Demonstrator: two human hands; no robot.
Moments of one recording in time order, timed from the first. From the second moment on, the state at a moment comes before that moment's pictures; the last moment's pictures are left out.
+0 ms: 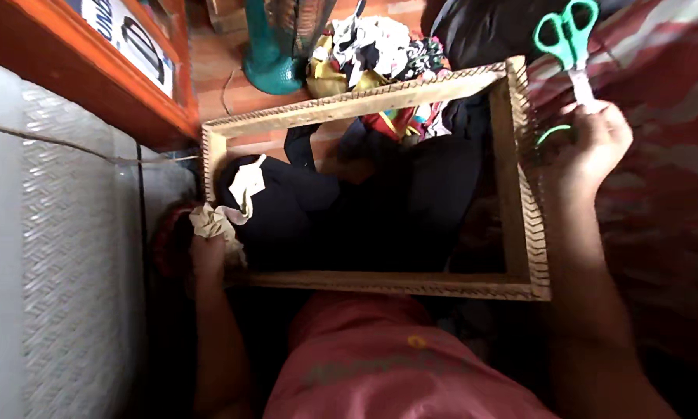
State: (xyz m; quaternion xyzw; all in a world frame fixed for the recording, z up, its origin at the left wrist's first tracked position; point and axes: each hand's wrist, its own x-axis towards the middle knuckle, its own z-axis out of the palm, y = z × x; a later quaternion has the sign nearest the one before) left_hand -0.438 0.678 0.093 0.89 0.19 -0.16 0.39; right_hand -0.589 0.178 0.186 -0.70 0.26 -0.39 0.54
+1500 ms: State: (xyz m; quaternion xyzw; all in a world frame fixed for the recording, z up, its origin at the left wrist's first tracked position) left_hand -0.419 0.579 0.144 0.92 0.14 -0.10 0.36; right_hand -0.580 0.071 0.018 -0.64 0.40 -0.29 0.60
